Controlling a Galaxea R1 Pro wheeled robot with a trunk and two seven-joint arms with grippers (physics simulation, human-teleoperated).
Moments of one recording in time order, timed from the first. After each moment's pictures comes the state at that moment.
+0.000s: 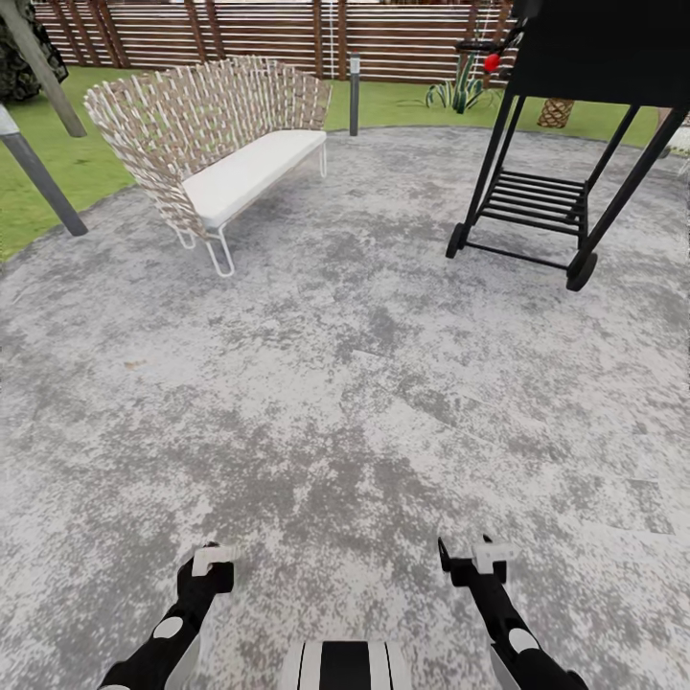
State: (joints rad) left arm -0.50 0.03 0.10 -0.36 -0.06 -0.34 0.01; right arm -0.45 -0.04 0.01 -0.42 0.03 -0.53 0.00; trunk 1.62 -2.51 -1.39
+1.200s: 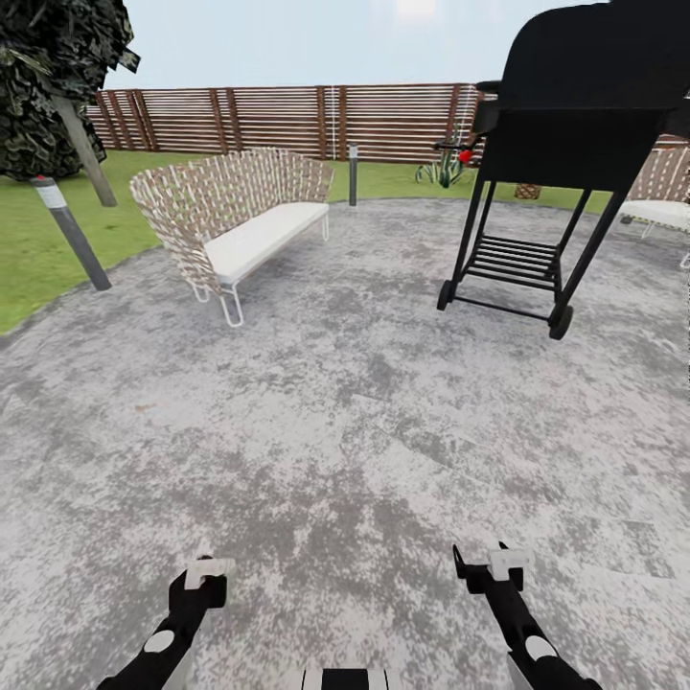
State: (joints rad) left arm -0.46 0.04 0.11 -0.36 -0.06 -0.32 0.01; right arm -0.44 -0.08 0.01 -0.39 0.03 -0.54 0.00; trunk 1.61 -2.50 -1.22
